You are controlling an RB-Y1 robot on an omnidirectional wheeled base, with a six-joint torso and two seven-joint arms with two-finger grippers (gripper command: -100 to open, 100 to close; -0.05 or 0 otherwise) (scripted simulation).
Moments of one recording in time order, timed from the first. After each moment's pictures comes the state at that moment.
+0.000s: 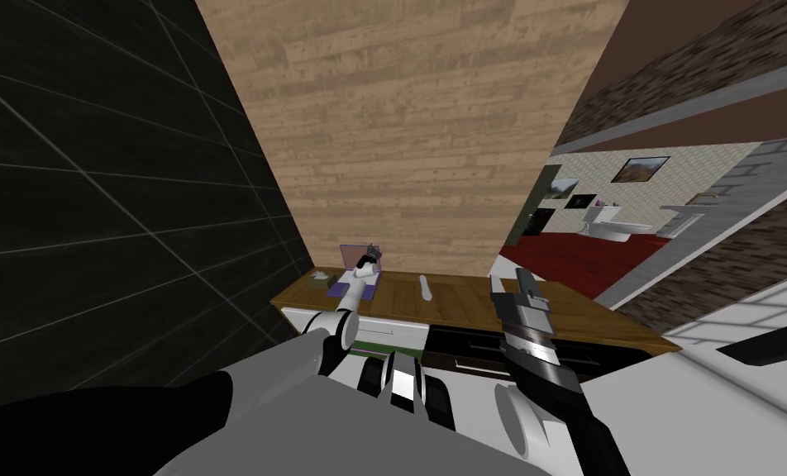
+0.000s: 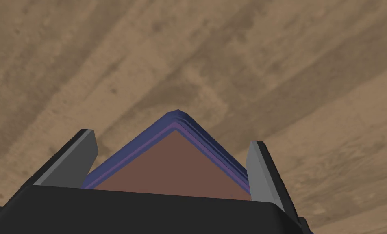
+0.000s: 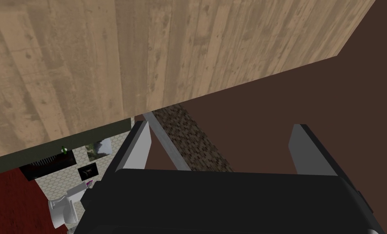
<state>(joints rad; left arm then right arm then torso) -0.71 0.05 0.43 -0.95 0.14 0.05 0.50 0.50 -0.01 0.02 -2.30 -0.04 -0.40 0.06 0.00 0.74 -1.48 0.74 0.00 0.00</state>
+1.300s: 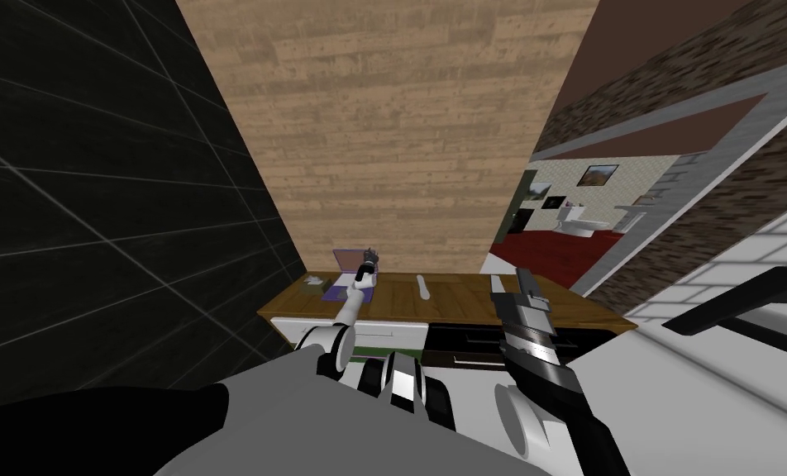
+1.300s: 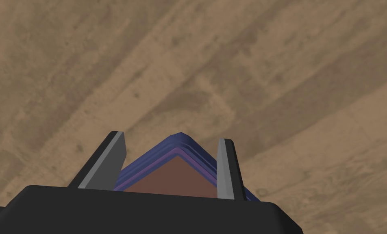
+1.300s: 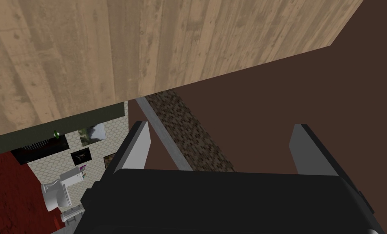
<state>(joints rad) -0.57 0.02 0.38 -0.97 0.13 -0.23 0.52 0.50 -0.01 0.02 -2.30 -0.04 -0.40 0.06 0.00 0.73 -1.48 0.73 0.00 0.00</state>
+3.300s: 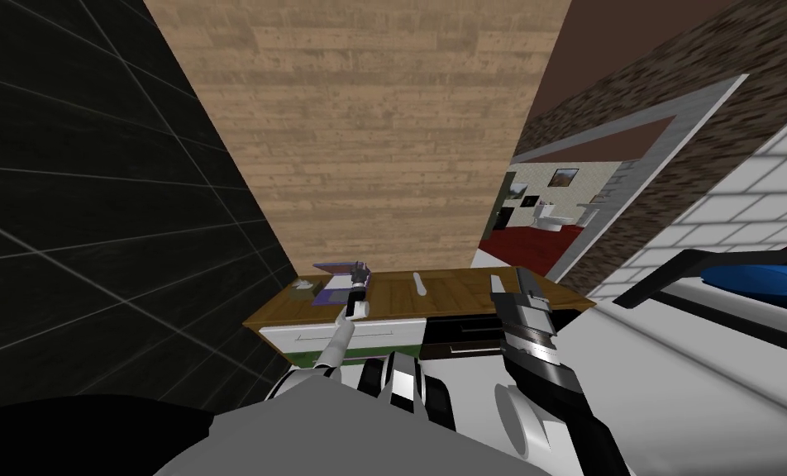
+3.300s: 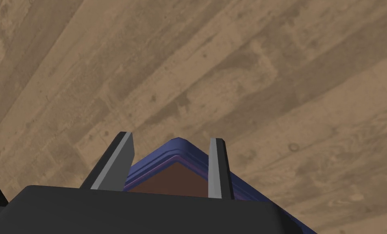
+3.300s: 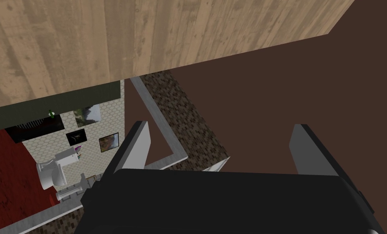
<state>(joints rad) -0.27 -0.01 0.32 -1.00 0.11 -0.78 0.62 0.50 -0.01 0.02 -2.30 -0.04 -0.40 0.06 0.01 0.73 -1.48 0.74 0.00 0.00</state>
